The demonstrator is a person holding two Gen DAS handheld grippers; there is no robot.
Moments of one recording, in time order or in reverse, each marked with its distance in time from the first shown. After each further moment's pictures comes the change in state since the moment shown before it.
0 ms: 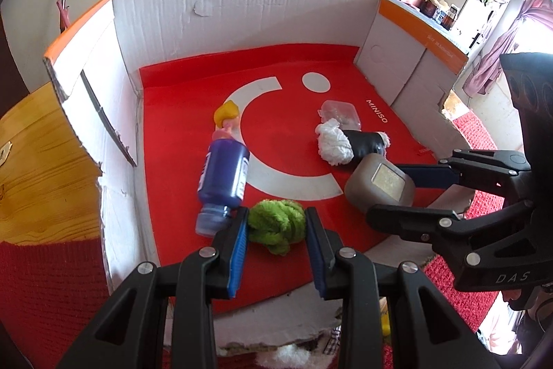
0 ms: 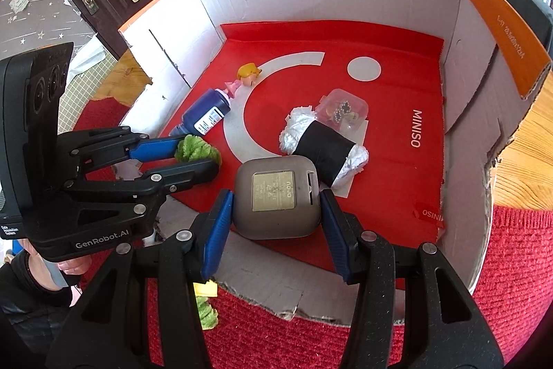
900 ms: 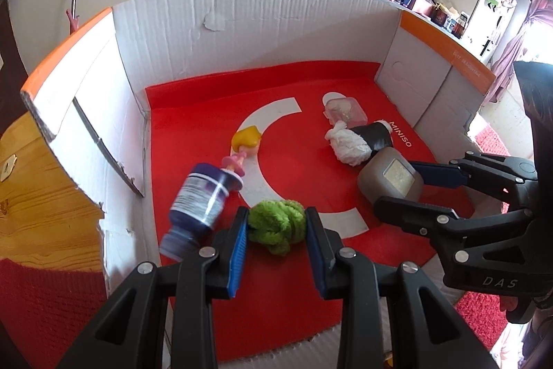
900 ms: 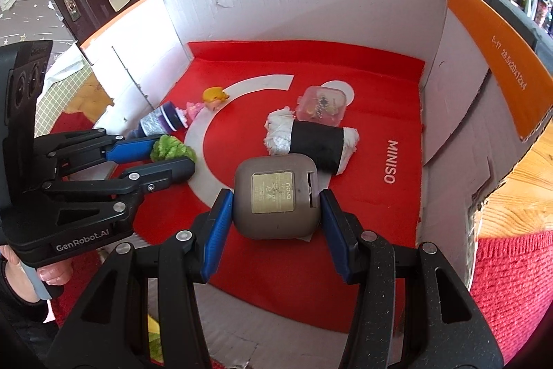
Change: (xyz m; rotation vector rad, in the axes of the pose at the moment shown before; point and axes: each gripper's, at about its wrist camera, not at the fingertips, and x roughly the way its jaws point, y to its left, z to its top) left arm 0.015 0.007 0.014 -0.002 -0.060 0.062; right arm 0.012 -0.014 0.012 -0.012 -0.080 -0.116
